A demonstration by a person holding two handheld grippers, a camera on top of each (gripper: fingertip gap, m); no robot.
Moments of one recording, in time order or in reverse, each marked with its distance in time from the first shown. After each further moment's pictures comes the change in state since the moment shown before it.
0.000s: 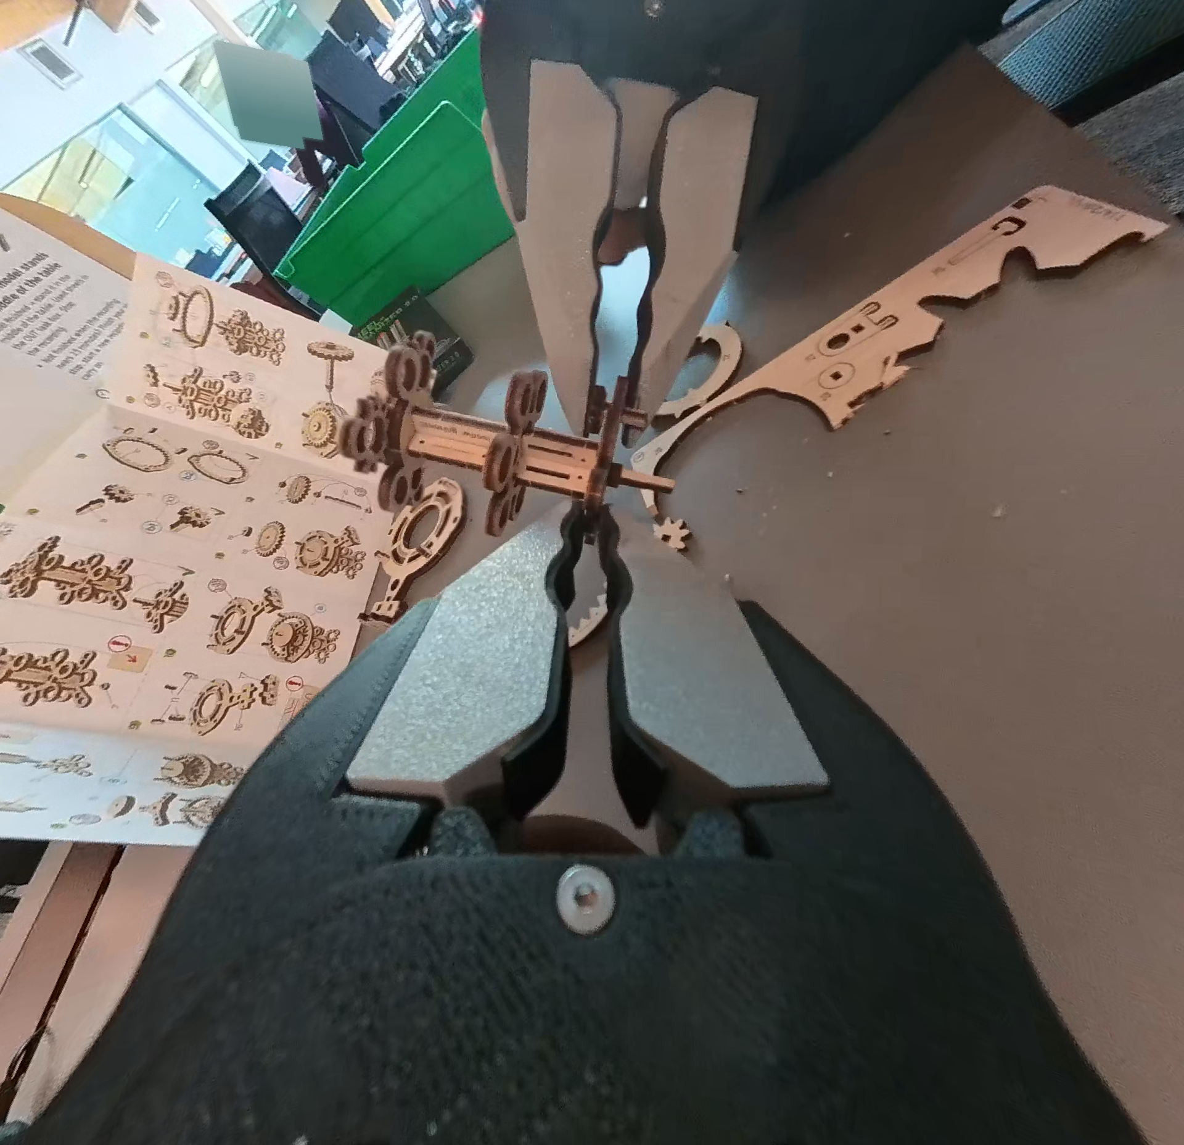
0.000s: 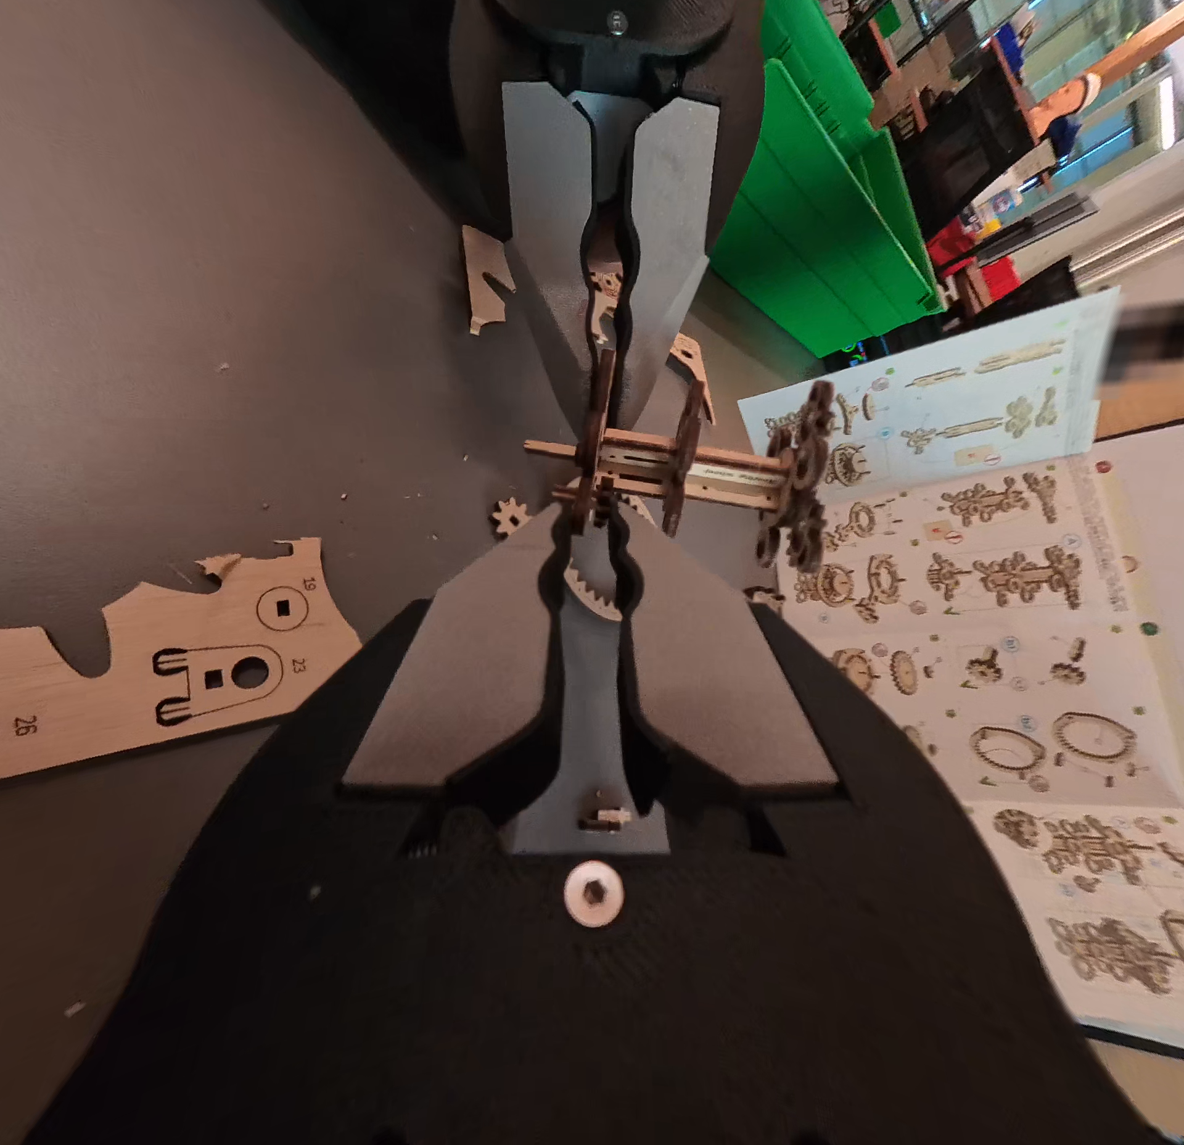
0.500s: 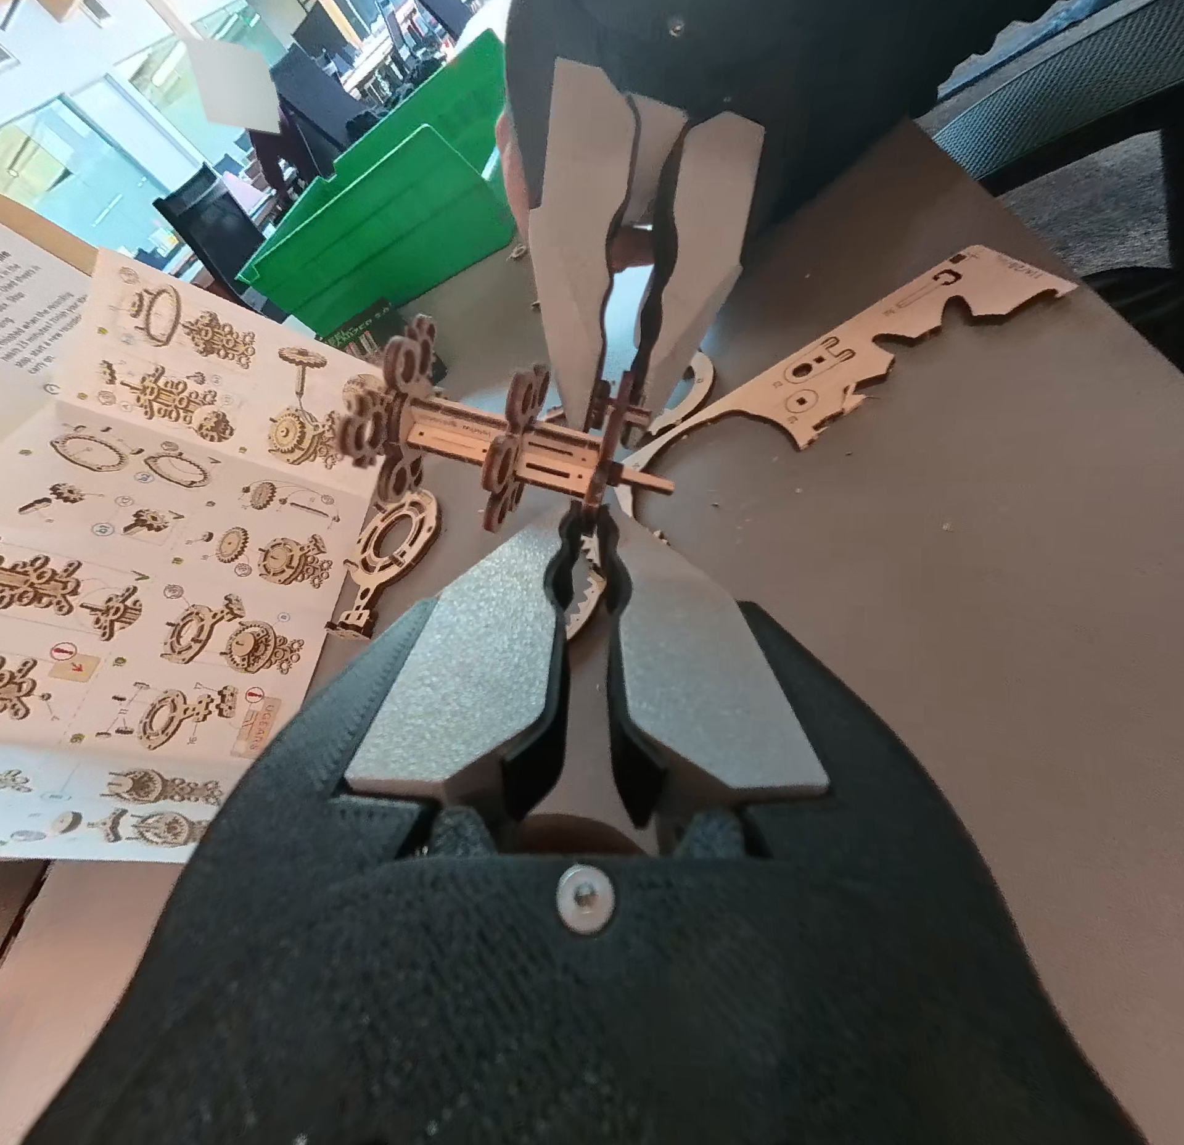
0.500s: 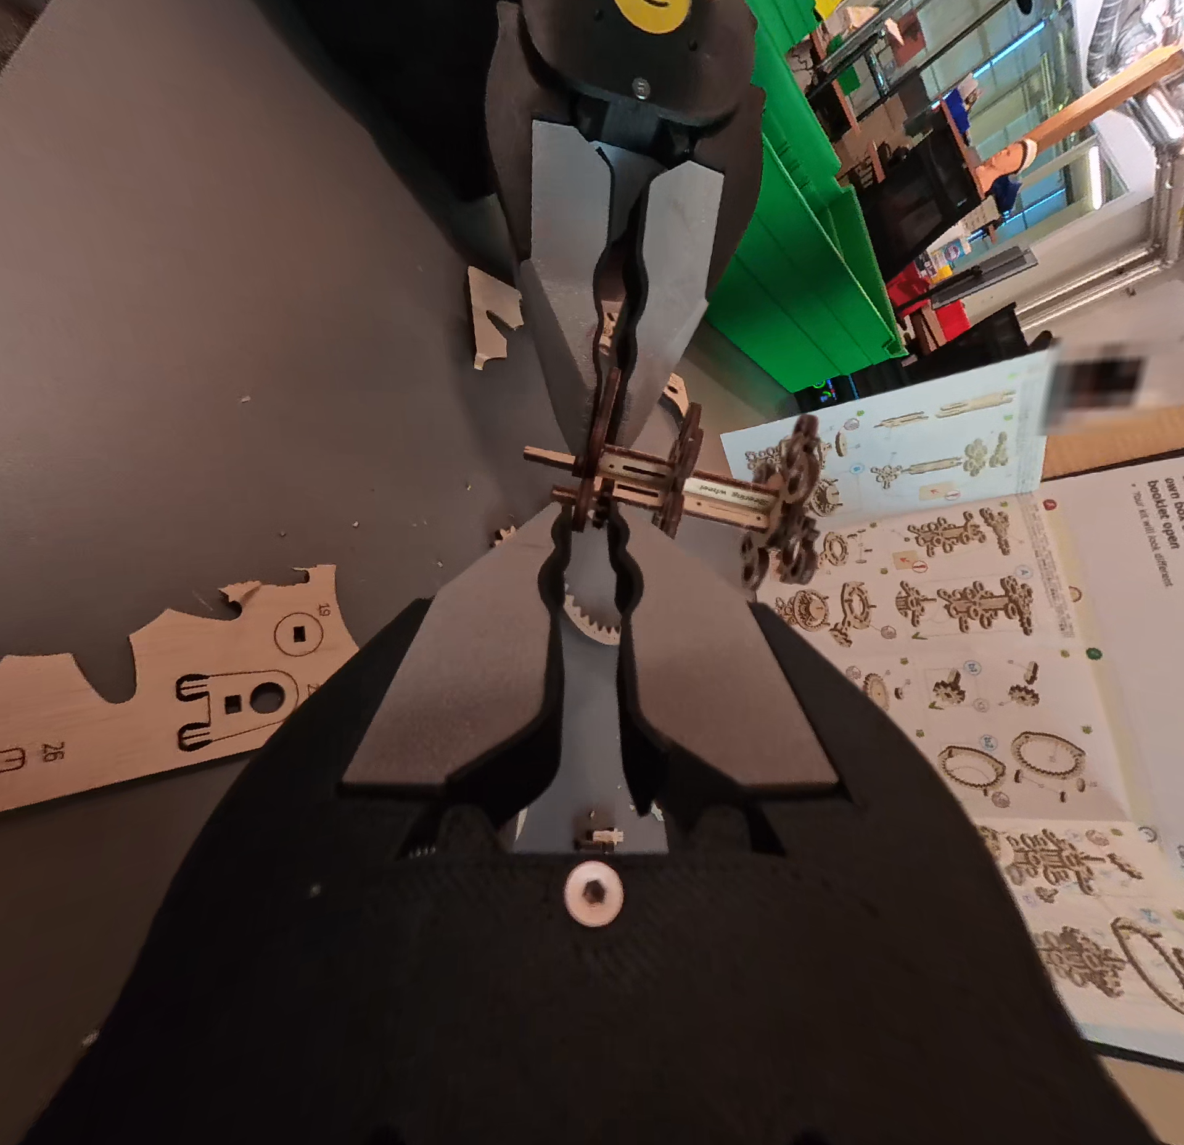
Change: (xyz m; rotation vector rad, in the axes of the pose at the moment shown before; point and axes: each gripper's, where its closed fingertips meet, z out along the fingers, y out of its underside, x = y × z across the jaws) left arm 0.003 -0.005 -0.005 0.041 0.063 -0.061; right arm -0.001 -0.014 -0.003 0.038 0.036 -0.036
